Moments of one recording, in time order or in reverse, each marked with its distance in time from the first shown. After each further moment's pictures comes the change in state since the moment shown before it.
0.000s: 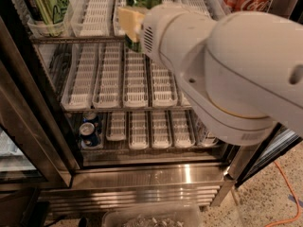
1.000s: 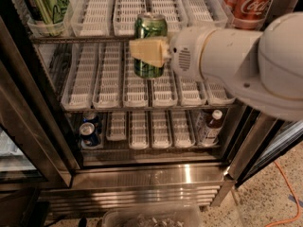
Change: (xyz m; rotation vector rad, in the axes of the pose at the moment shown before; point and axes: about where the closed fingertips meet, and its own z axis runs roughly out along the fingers) arm 0.057 -0.021 -0.015 -0.282 0.190 -0.005
